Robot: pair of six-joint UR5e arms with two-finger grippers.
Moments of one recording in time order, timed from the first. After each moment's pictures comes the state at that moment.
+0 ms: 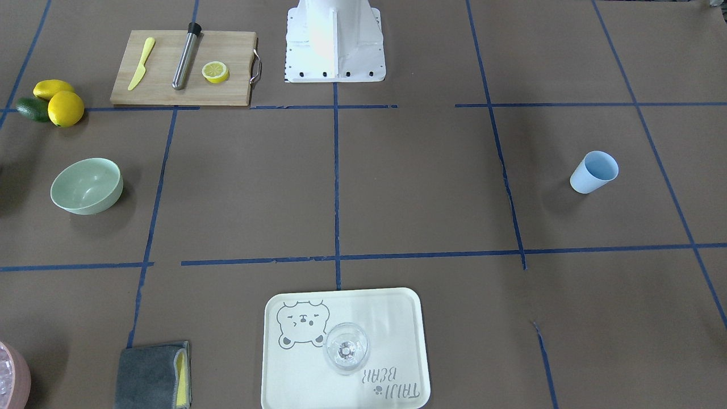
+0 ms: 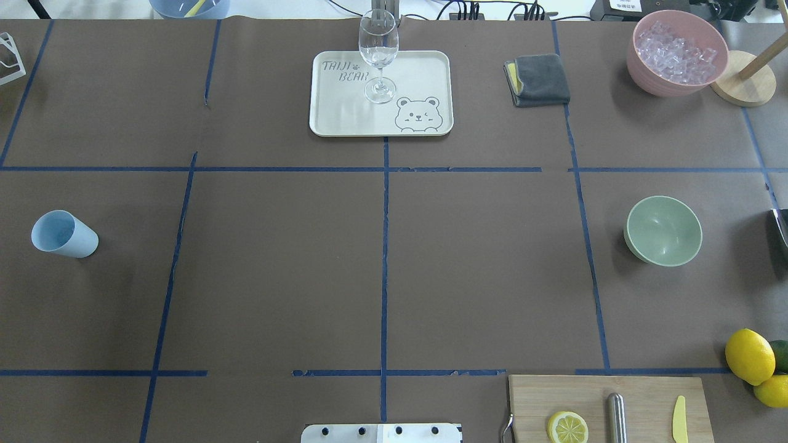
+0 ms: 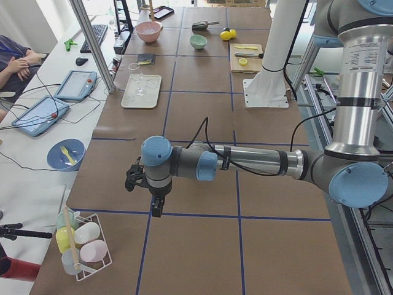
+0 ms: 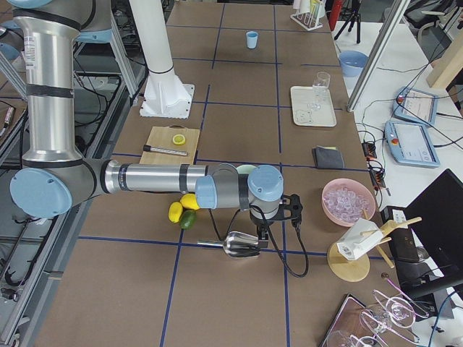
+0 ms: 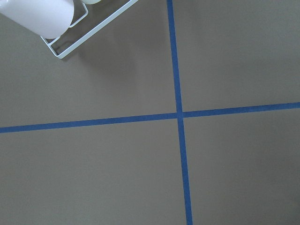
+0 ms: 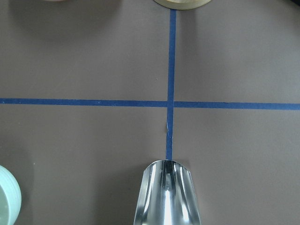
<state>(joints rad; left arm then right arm) -1.58 -1.58 -1.63 -1.62 -2.31 0.01 1.58 -1.62 1.65 -1.50 2.41 0.05</state>
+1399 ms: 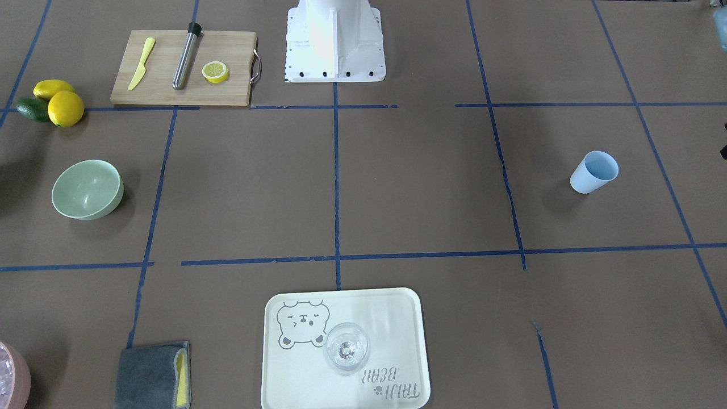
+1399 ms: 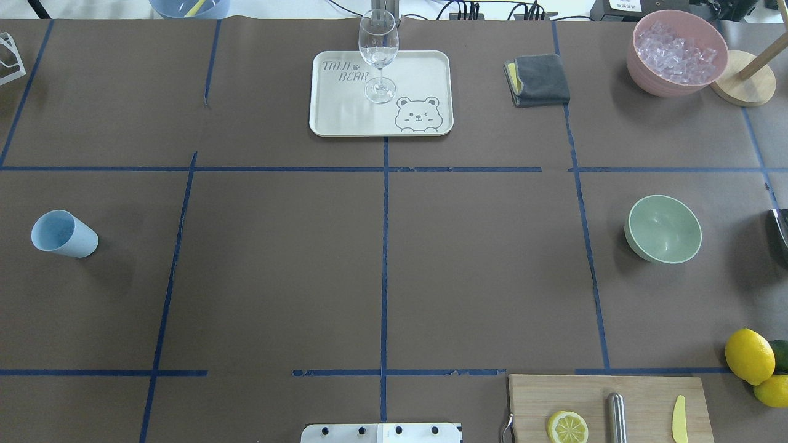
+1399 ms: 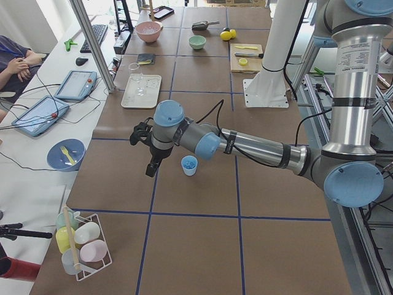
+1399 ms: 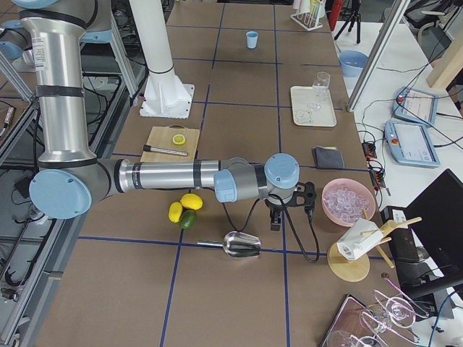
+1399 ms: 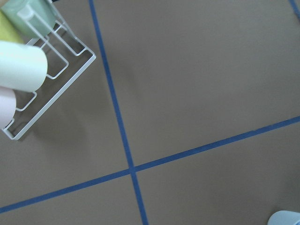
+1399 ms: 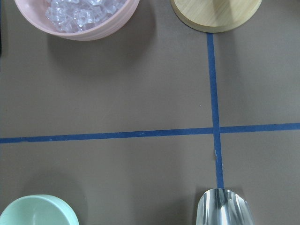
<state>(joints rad) -1.42 -1.51 -1.87 -1.91 -2.30 -0.20 1.53 -1.53 1.61 -1.42 2.49 0.26</state>
